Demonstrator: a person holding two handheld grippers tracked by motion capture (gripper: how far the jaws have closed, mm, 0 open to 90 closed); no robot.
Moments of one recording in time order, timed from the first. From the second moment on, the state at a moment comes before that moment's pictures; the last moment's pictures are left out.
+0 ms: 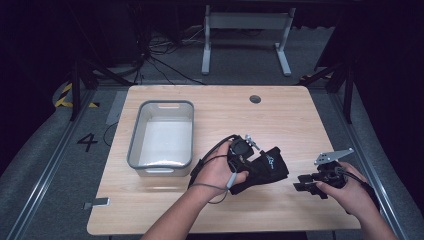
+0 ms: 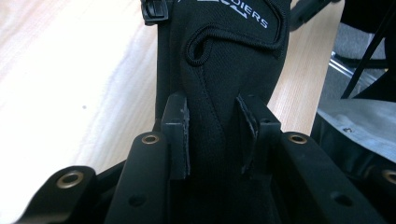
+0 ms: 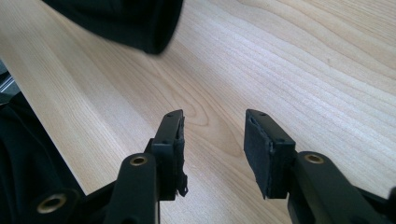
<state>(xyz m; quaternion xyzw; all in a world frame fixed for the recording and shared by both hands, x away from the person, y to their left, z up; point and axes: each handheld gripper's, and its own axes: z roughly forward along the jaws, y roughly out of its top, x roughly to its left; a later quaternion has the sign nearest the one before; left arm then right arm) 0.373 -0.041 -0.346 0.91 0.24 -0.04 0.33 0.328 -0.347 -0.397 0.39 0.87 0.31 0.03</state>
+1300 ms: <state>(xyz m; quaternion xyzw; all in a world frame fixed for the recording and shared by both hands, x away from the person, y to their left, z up) 0.431 0.120 -0.308 0.79 0.47 0.05 0.38 0.325 -0.340 -0.409 0.40 0.86 0.31 0.01</state>
